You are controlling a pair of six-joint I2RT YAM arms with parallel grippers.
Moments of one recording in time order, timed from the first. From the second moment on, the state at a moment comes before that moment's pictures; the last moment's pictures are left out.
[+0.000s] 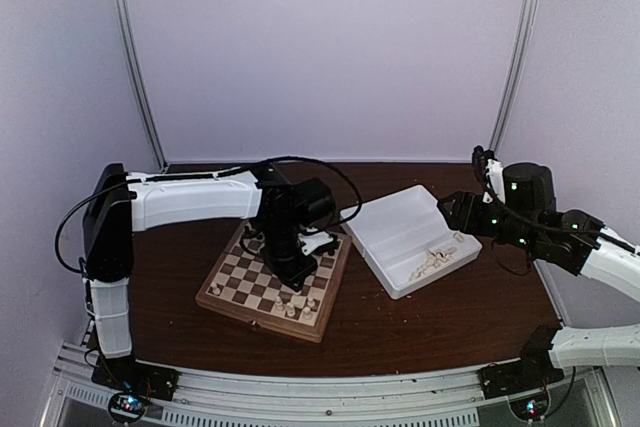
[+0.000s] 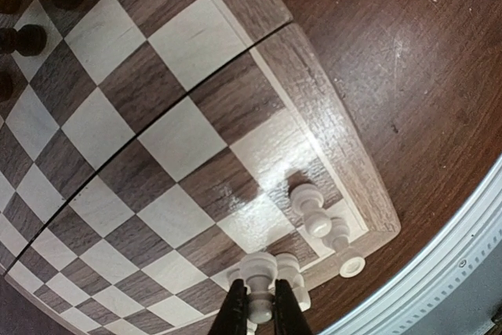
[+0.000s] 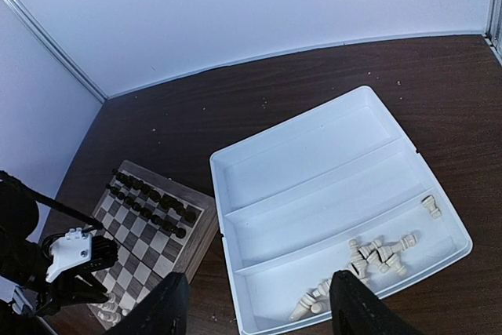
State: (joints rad) left arm -0.98 2.00 1.66 -1.13 0.11 -0.11; right arm 0.67 0.87 0.77 -0.36 0.23 0.56
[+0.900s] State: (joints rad) left arm -0.99 2.03 1.61 -1.09 0.11 -0.12; right arm 0.66 0.84 0.77 -0.36 0.24 0.56
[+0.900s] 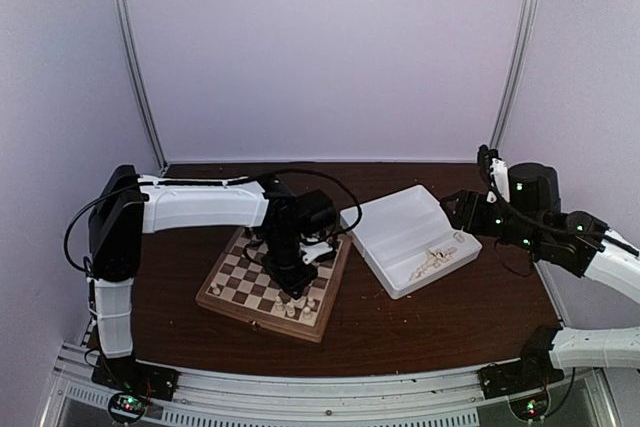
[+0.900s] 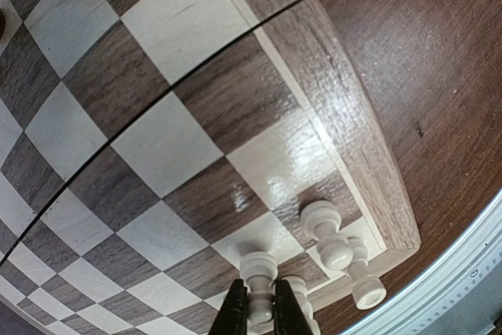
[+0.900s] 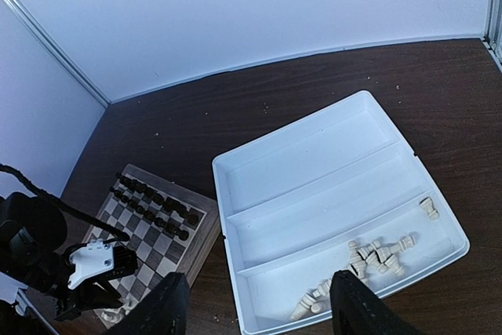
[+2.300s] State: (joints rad) left arm -1.00 2.04 1.60 -1.07 0.09 -0.14; right arm 0.66 0.84 0.76 -0.37 0.24 0.56
